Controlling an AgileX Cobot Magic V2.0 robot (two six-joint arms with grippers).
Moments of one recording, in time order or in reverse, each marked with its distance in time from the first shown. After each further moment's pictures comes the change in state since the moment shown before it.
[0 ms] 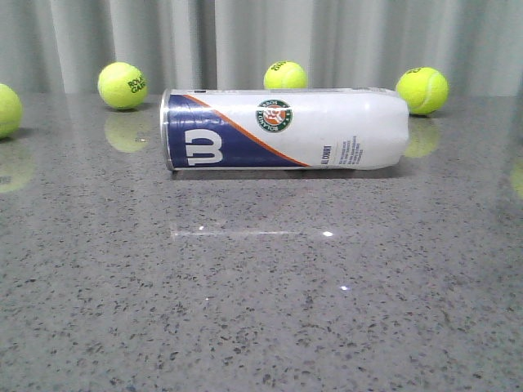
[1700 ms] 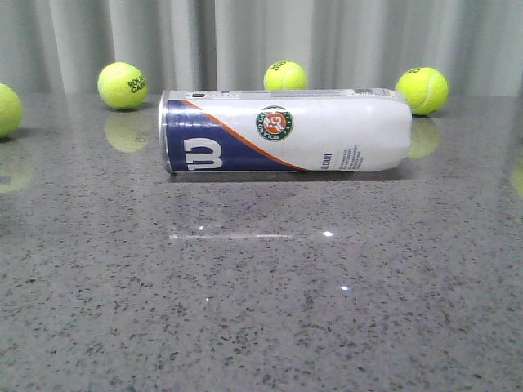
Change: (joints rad) left arm -0.027 0.879 -0.880 -0.099 0.704 0.000; right arm 0.000 -0.504 0.403 -0.041 -0.189 0.002
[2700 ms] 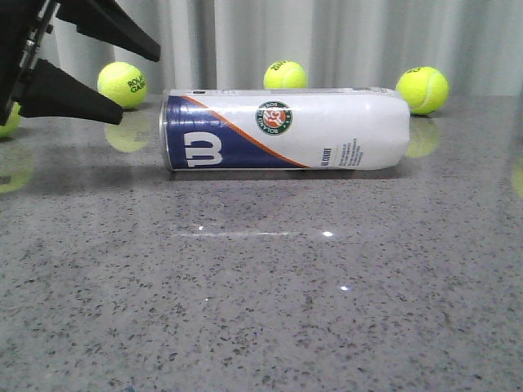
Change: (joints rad) left arm -0.062 0.700 -0.143 -1.130 0.230 0.619; right arm 0.000 0.000 0.000 0.000 0.000 0.000
